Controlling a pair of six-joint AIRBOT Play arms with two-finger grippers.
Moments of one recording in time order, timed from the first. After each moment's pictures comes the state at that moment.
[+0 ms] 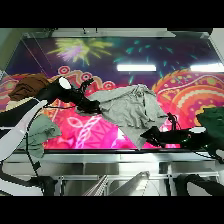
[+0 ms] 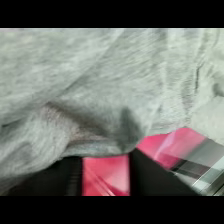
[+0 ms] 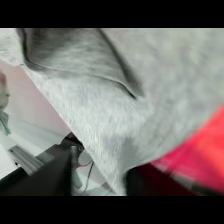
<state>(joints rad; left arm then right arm) -0.28 -1.72 1.27 0.90 -1.17 -1.24 -0.05 -1.23 0.29 -0.36 0.94 1.04</state>
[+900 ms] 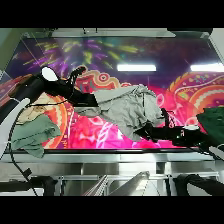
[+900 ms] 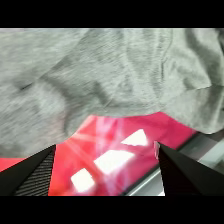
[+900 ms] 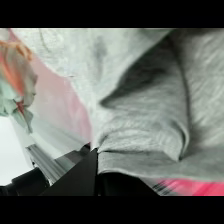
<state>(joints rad) -0.23 -1.54 1.27 0.99 -1.23 -1.26 0.06 -1.25 0.33 -0.10 0.95 0.84</state>
